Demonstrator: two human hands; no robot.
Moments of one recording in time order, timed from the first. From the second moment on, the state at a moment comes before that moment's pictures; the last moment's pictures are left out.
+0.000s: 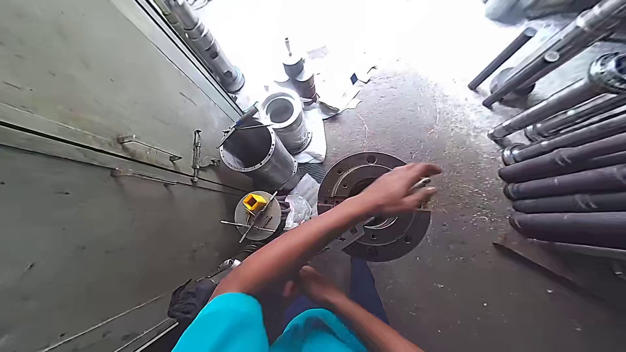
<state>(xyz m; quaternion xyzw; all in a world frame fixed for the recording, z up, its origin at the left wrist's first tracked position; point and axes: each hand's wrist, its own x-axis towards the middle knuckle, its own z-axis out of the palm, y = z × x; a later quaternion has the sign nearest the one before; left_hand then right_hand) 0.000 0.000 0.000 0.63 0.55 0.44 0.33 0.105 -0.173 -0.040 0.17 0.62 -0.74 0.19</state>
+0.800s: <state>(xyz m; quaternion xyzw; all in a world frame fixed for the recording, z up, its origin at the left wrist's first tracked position) -0.136 -0.114 -0.050 0.44 0.73 0.52 0.05 0.246 -0.158 -0.010 0.44 0.89 -0.11 -0.02</state>
